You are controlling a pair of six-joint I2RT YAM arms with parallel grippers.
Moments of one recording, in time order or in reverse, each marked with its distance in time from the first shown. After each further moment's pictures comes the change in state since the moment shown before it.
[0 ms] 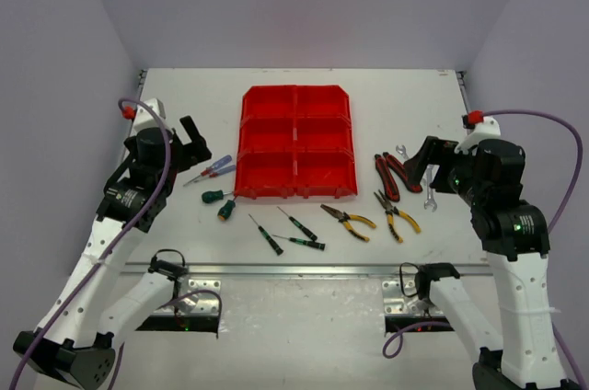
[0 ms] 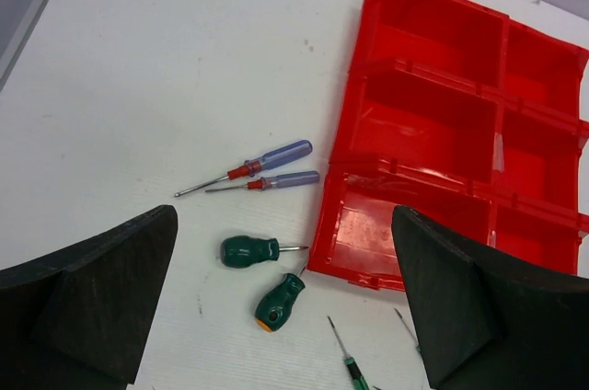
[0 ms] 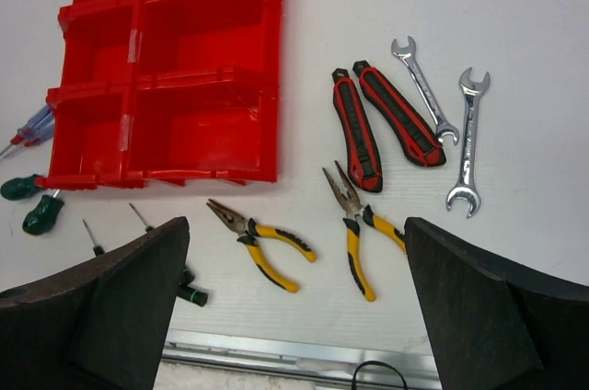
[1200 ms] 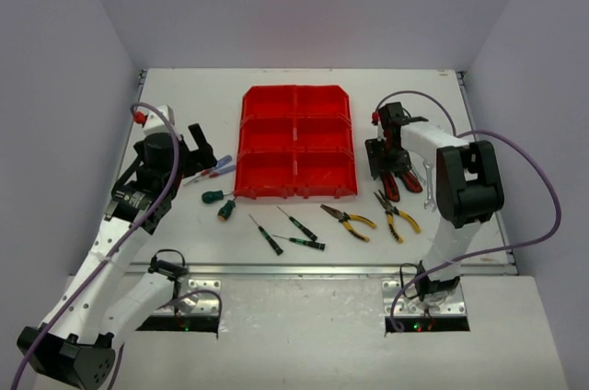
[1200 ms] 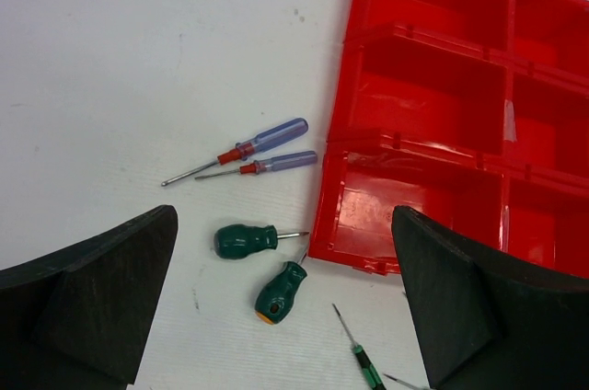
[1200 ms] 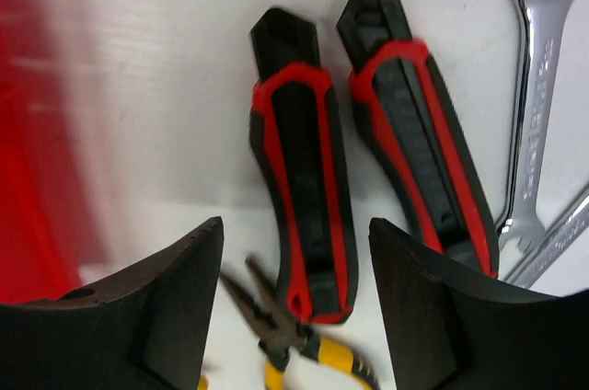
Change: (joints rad) left arm 0.000 -0.004 -0.088 0.055 0.055 0.020; right arm 0.092 1.142 0.070 0.272 0.127 -0.208
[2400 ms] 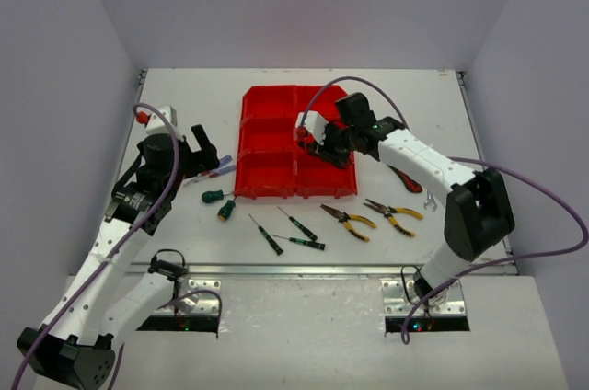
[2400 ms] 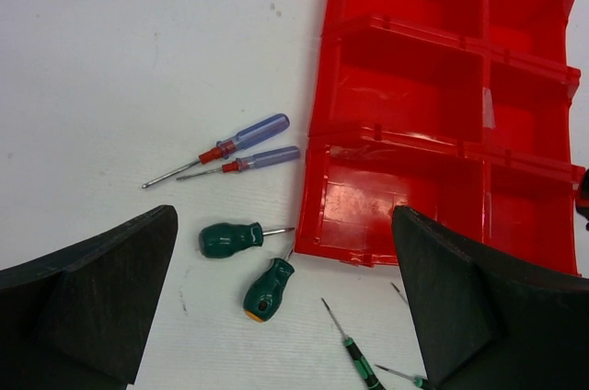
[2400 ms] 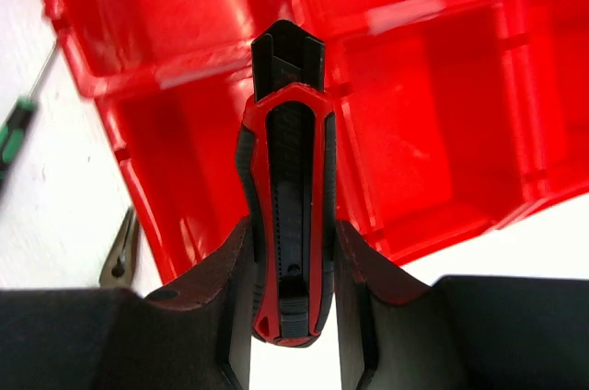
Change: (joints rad) left arm -0.001 -0.007 -0.013 0.021 0.054 0.007; right arm 0.358 -0.231 0.075 0.155 -0.369 -0.751
